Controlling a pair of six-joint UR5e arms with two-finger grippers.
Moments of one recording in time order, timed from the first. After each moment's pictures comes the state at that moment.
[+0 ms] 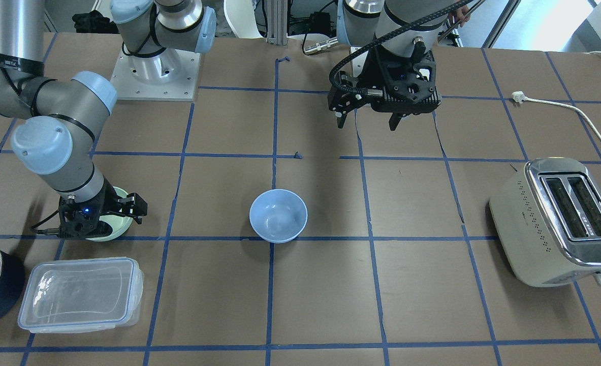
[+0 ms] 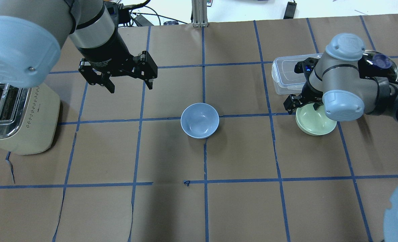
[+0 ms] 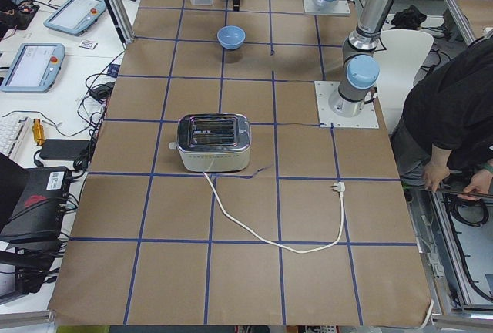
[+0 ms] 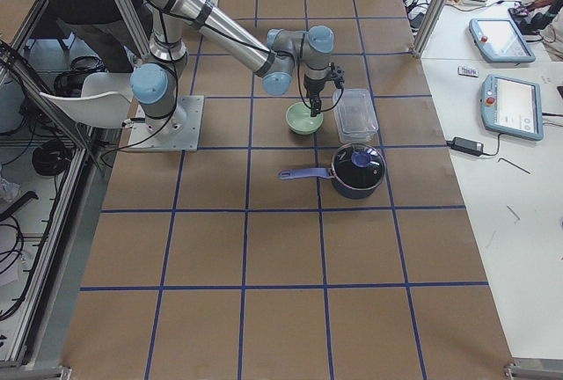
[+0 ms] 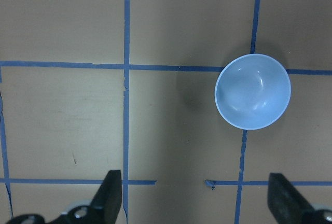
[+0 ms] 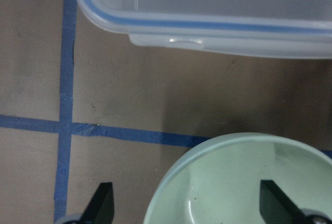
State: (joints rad) left arm -1.71 -1.58 -1.55 -1.61 1.54 -0.19; right arm 1.38 -1.27 1.97 -2.27 -1.58 -0.31
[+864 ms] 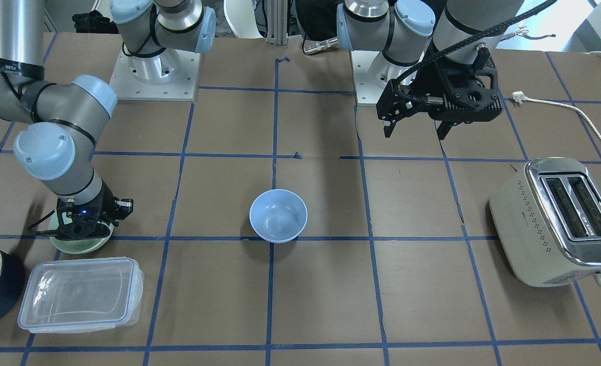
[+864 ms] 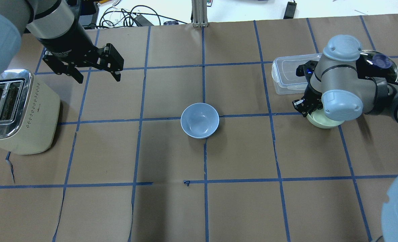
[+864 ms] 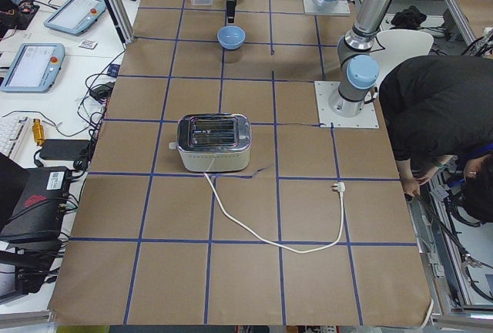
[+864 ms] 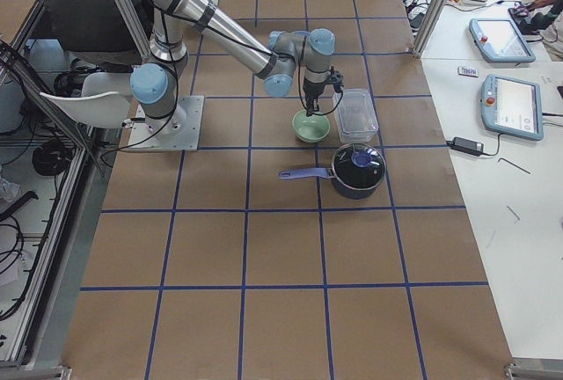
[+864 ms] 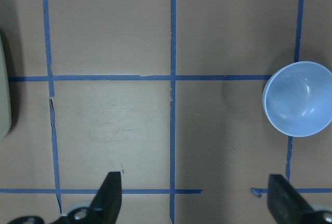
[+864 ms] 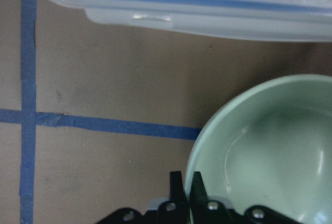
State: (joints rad) left arm -1.58 -1.58 -1.54 -1.60 1.59 -0.02; right arm 1.38 -1.26 1.96 -2.25 -1.65 -0.32
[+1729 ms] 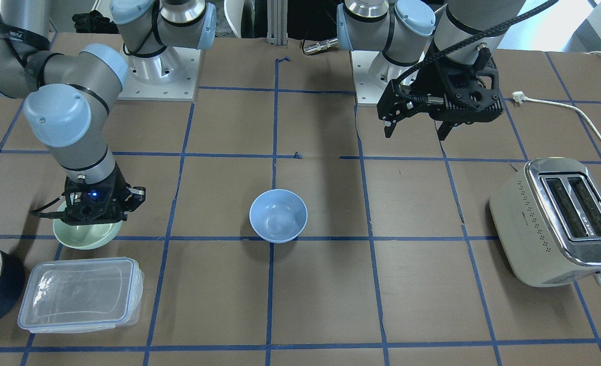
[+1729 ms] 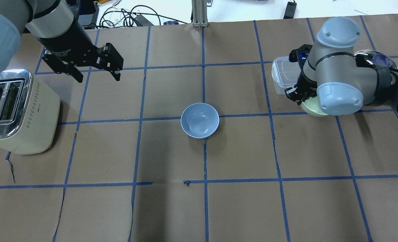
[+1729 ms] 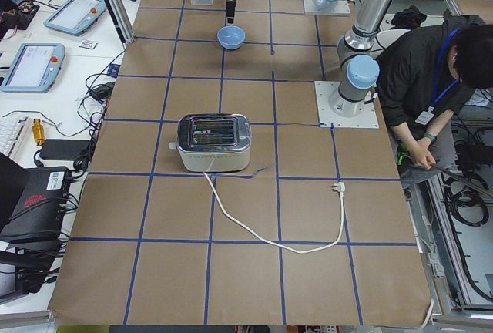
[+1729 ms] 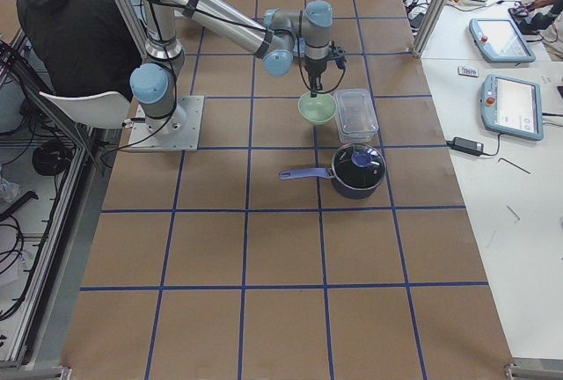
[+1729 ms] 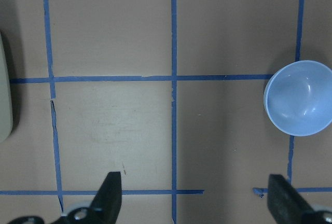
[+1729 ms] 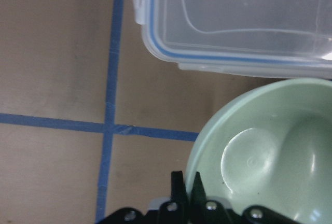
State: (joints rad) left arm -1.58 -1.58 -1.53 -1.60 1.59 -0.01; right arm 1.50 -1.36 1.91 -2.19 -1.64 -0.20
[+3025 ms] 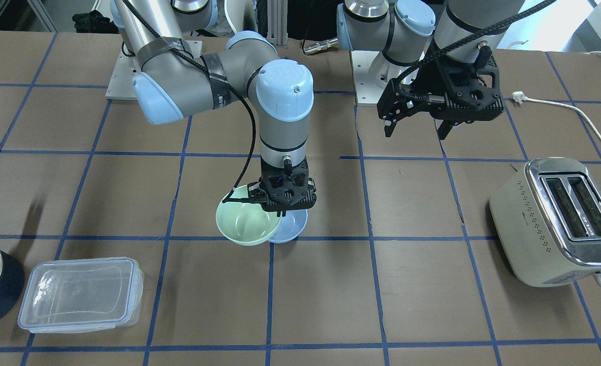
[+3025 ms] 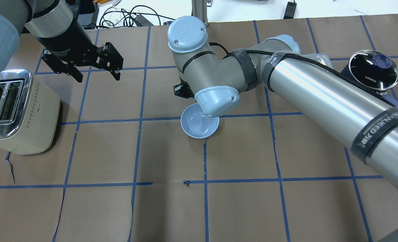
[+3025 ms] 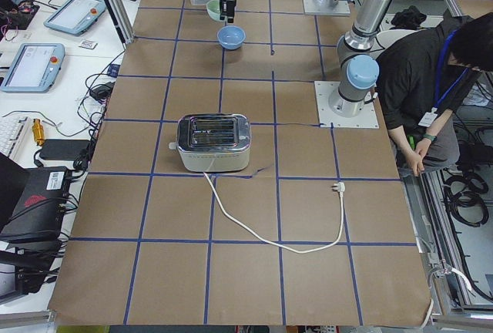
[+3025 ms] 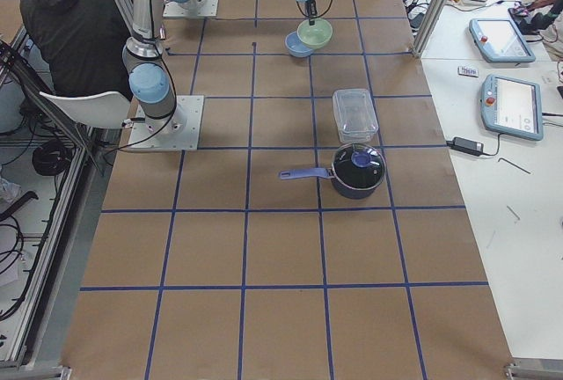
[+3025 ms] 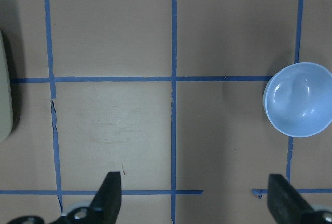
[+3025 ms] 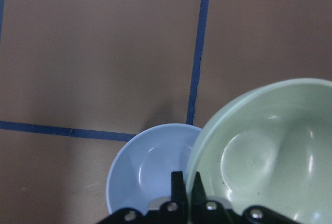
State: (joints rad) left arm -1.58 -1.58 -1.53 -1.60 1.59 -0.02; right arm 2.03 -1.15 1.56 -2.09 -1.64 0.33
